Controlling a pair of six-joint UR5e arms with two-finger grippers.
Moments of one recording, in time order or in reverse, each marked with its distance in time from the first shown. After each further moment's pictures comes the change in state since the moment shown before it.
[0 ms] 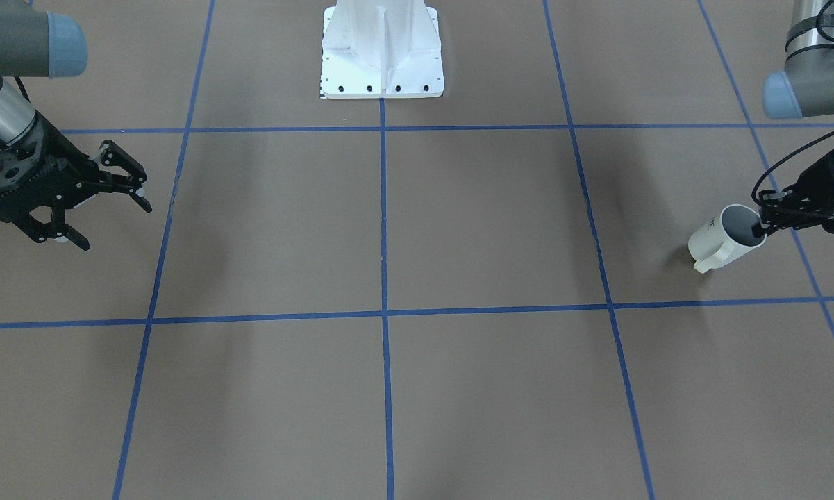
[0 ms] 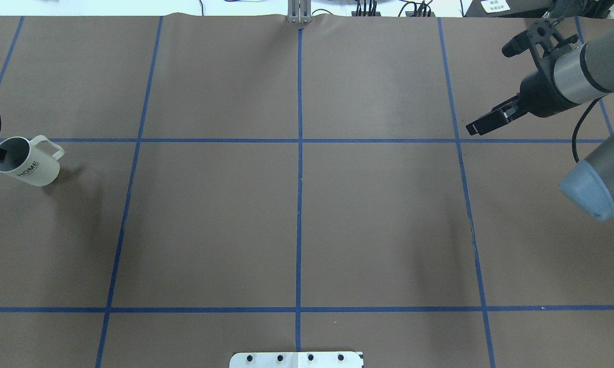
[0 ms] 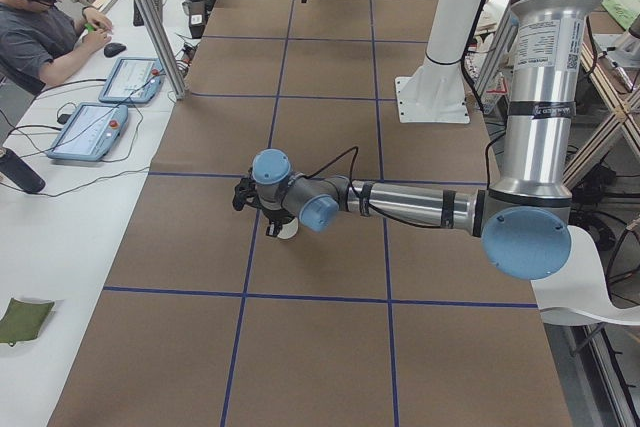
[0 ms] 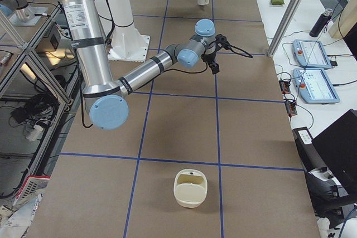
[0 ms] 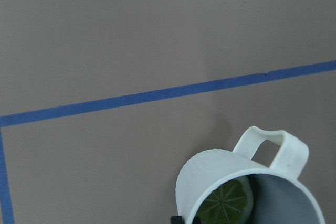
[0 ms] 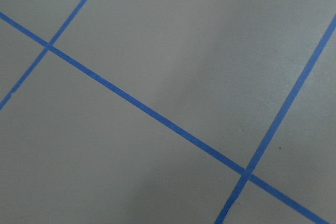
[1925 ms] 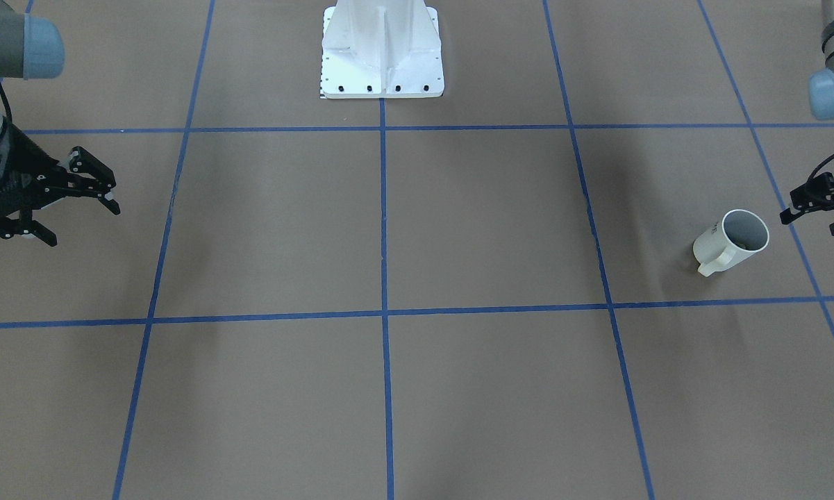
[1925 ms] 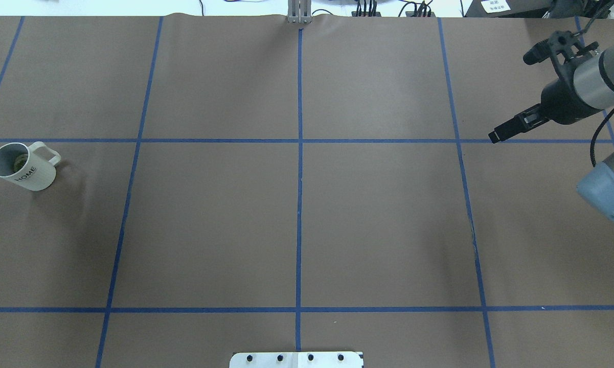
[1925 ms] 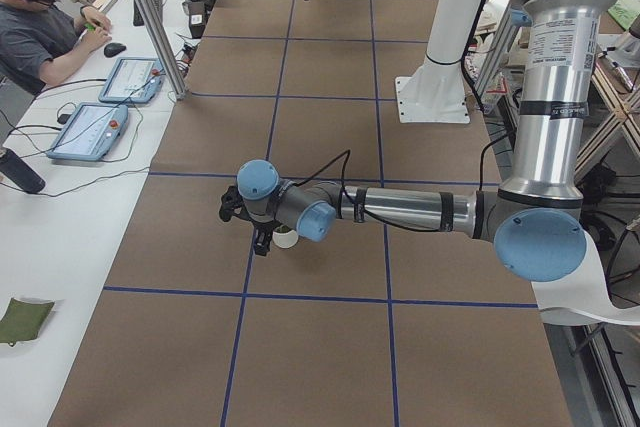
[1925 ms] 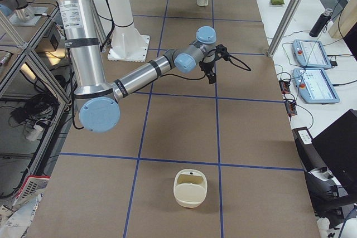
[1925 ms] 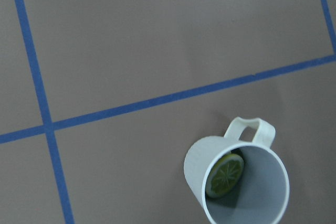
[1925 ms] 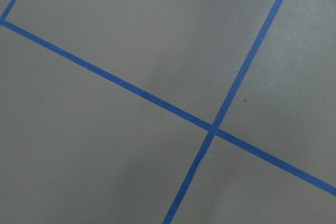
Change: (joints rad) left arm -0.094 -0.015 0.077 0.015 -0.063 0.091; right arm 0.026 -0.052 0.001 -0.105 0.031 0.003
